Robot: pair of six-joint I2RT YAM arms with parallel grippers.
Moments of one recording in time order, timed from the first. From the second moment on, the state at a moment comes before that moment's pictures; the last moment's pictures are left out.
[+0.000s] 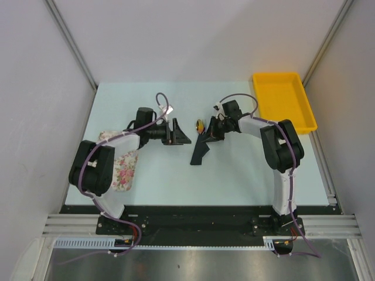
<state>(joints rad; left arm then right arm) -0.31 1.72 0.93 0.12 0.94 -0.50 0.39 2.09 1.37 -0.24 -0.65 0.59</state>
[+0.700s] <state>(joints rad) -0.19 1.42 1.25 -0.32 0.70 -0.11 0.39 1.81 1.45 -0.28 -0.76 0.44</state>
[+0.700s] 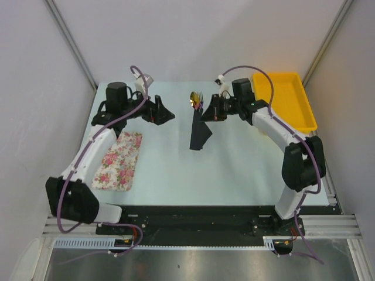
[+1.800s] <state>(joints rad) -0.41 1.05 0.95 0.20 1.04 -0.47 0.63 1.31 1.52 -0.44 -0.82 0.28</state>
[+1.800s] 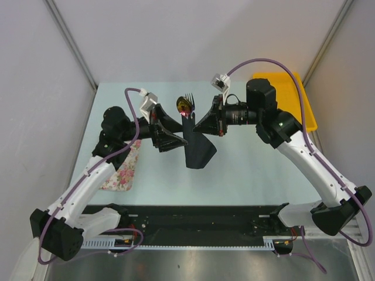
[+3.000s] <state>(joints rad) -0.50 1.11 0.93 0.44 1.10 -0.64 0.68 1.28 1.49 -0.43 -0.79 0.25</state>
